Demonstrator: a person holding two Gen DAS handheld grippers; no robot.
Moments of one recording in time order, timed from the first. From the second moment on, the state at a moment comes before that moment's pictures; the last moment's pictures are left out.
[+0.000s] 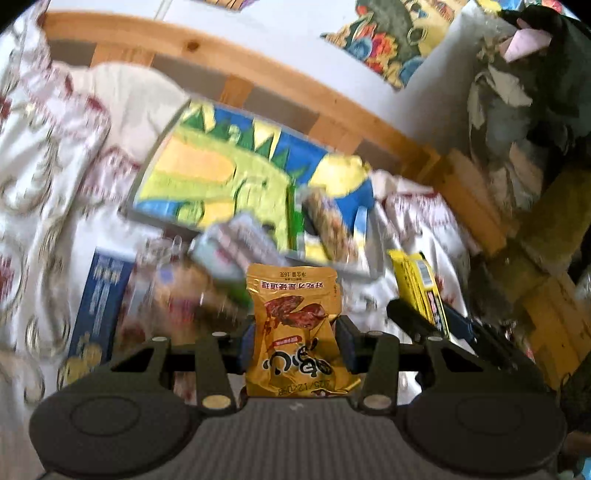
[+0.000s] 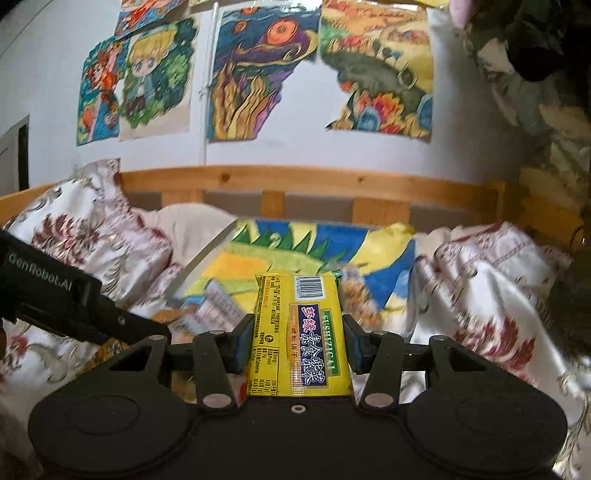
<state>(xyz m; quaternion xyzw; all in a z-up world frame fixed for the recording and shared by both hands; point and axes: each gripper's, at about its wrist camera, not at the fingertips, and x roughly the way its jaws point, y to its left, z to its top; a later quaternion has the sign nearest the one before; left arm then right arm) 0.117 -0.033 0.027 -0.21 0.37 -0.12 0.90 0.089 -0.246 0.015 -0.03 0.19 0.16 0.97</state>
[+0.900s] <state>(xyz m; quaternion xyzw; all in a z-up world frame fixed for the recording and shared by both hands) 0.322 -0.073 -0.011 -0.17 0.34 -0.01 0.93 0.290 -0.284 -0.032 0.03 0.22 0.15 0.96</state>
